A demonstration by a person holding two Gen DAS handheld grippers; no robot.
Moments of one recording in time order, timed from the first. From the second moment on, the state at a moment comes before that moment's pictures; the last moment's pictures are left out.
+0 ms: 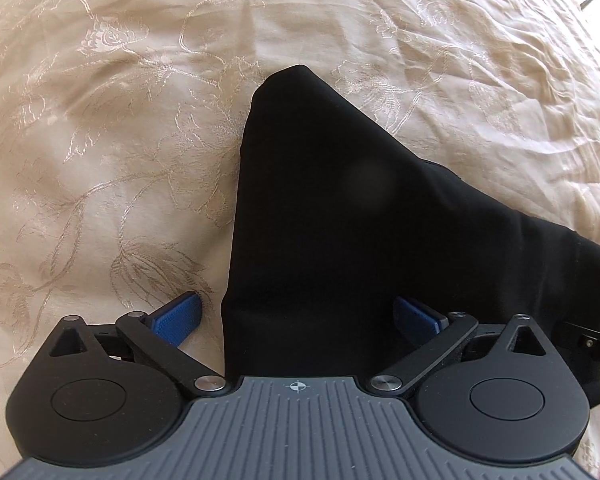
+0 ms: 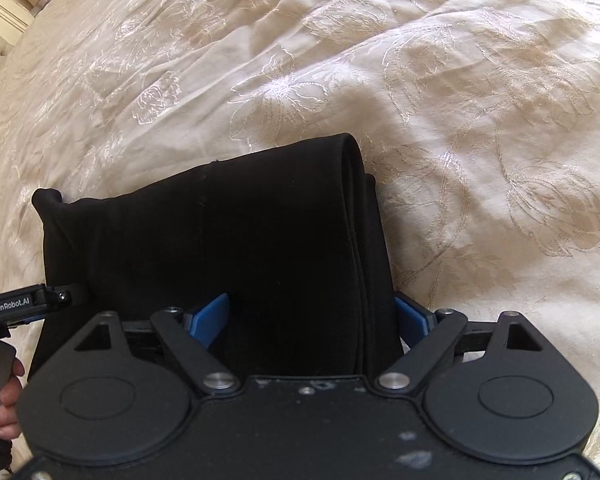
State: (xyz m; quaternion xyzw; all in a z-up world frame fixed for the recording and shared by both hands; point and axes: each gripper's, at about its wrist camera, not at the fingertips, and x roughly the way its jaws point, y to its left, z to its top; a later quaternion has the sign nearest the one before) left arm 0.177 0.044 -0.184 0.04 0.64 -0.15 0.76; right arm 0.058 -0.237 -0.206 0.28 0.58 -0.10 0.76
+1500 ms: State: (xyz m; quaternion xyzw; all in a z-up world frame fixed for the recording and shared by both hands) left arm 0.144 0.087 -0.070 0.01 0.51 -0.15 0.85; right arm 0.049 -0.187 -0.082 0.25 0.46 -0.03 0.85
